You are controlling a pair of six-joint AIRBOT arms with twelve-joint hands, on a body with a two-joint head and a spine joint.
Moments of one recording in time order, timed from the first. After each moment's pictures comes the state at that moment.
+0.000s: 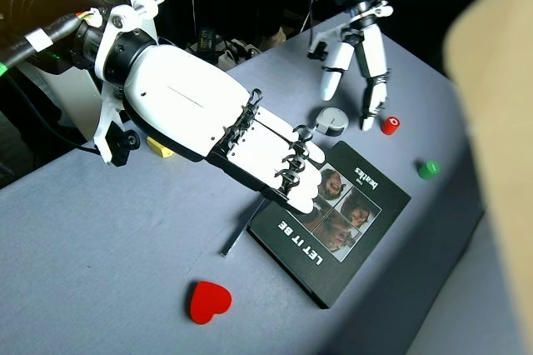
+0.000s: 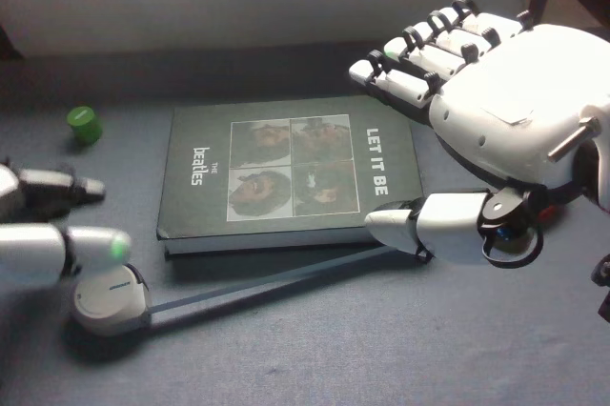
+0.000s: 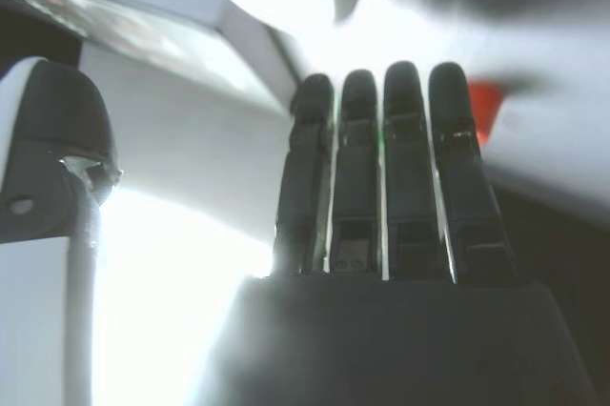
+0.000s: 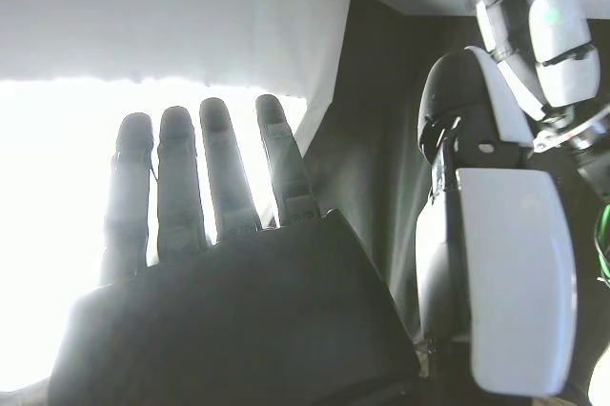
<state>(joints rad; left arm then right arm) 0.99 -0.70 0.87 -0.70 -0.54 0.77 -0.20 -0.95 0.51 -1.69 -0.79 0.48</state>
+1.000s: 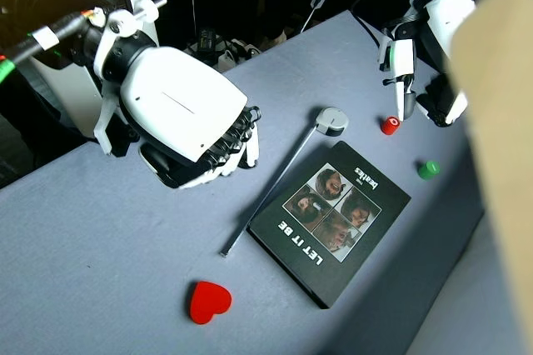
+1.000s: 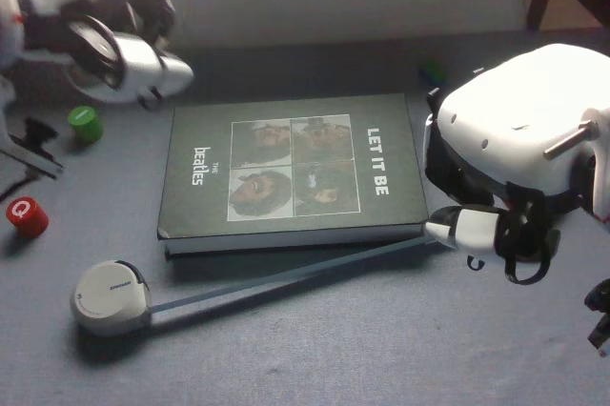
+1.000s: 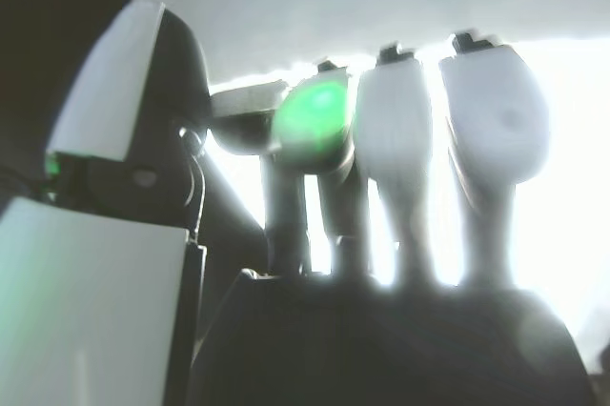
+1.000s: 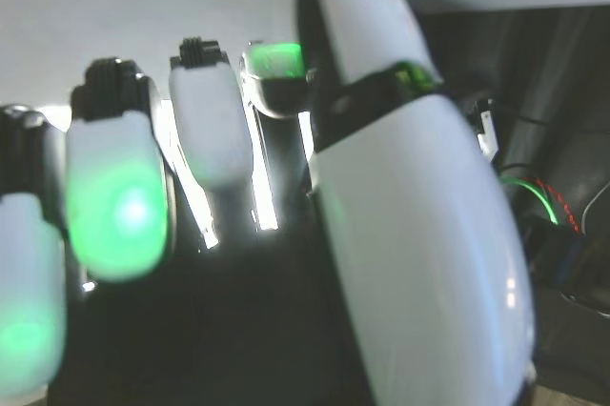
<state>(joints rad) 0.27 -0.83 0.83 -1.50 -0.54 2.40 -0.20 -0.97 0.49 -1.60 -0.92 0.52</state>
